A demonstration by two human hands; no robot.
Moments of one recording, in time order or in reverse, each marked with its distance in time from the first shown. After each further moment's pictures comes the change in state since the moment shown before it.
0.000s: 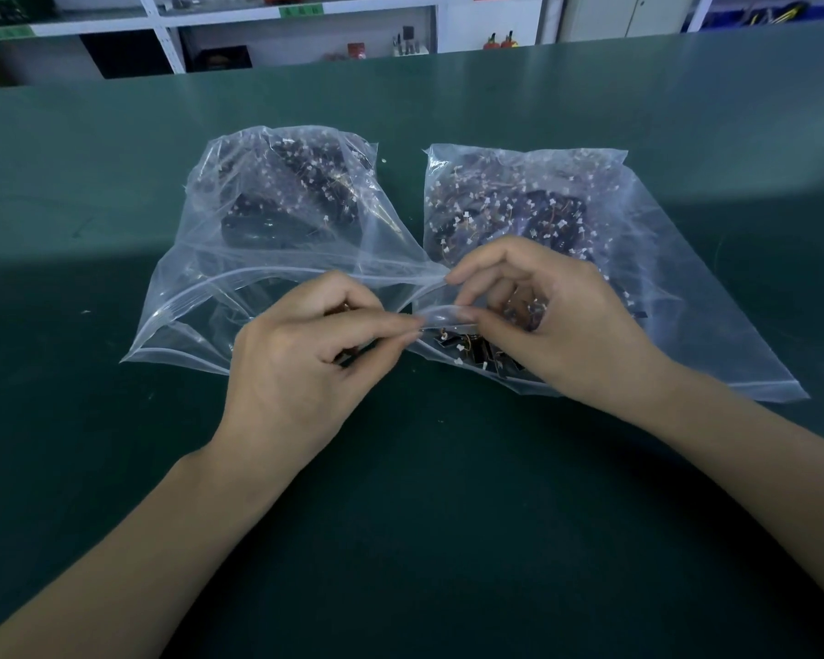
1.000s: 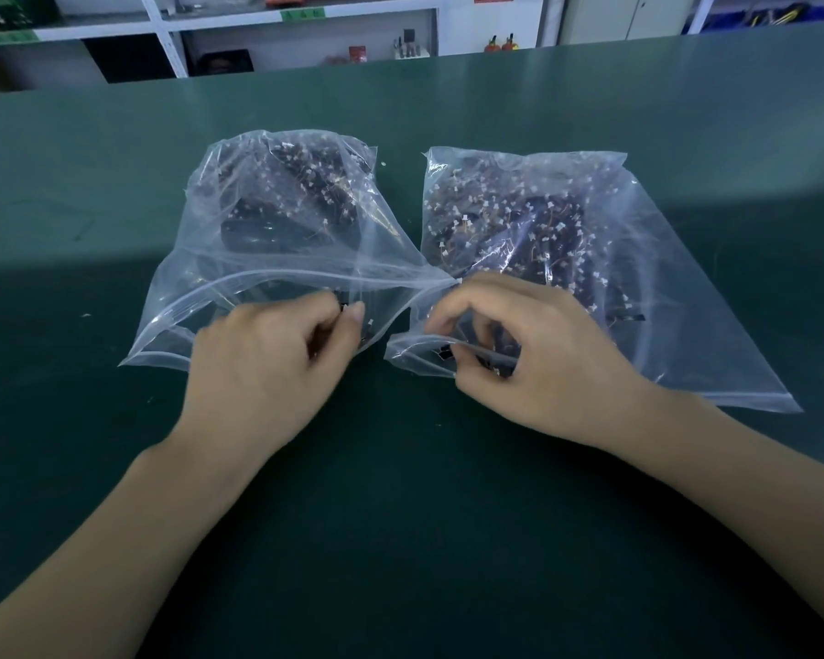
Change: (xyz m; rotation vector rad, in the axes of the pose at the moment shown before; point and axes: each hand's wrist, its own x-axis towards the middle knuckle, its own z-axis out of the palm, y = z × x) left_hand 0.004 -0.005 -0.018 0.466 -0.075 -0.205; right_hand -0.009 -0.005 0.012 -0.300 -0.031 -0.196
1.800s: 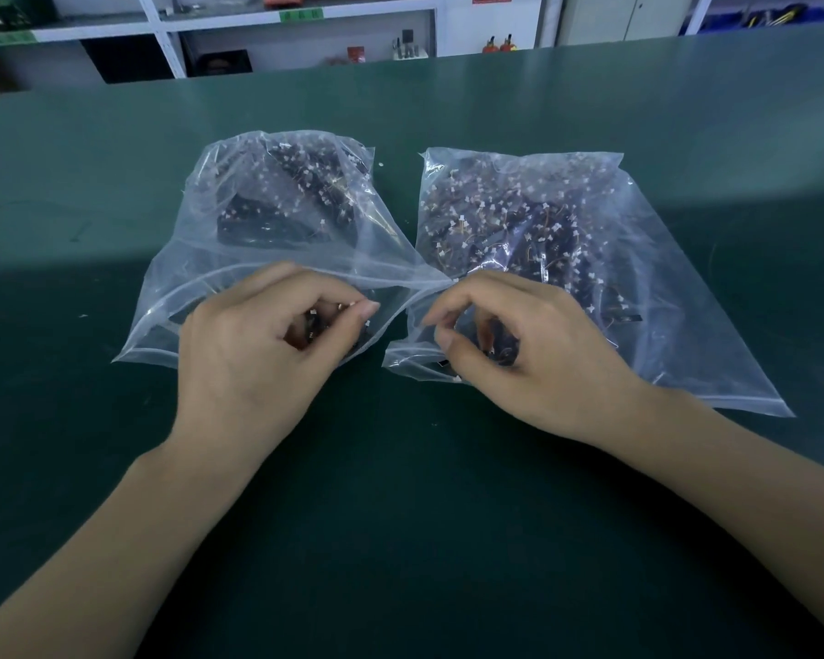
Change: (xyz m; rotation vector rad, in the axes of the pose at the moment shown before) left_hand 0.002 -0.002 -0.001 -0.269 0.167 0.115; right_hand -0.001 0.003 0.004 0.031 0.051 0.062
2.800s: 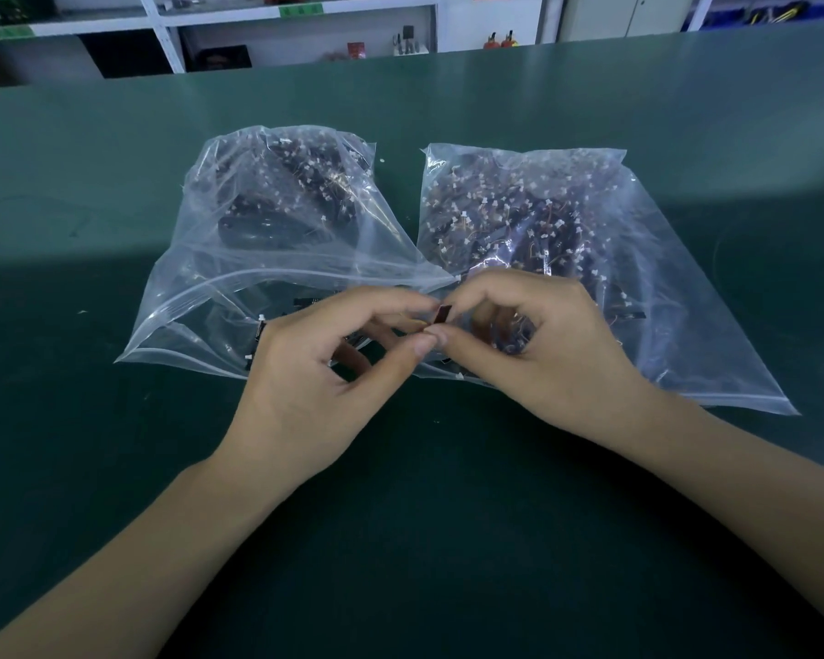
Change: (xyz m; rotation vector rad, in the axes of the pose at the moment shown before) left_hand -0.011 0.030 0.017 -0.535 -0.194 -0.094; right_hand 0.001 -0.006 0.001 0.280 0.033 0.046
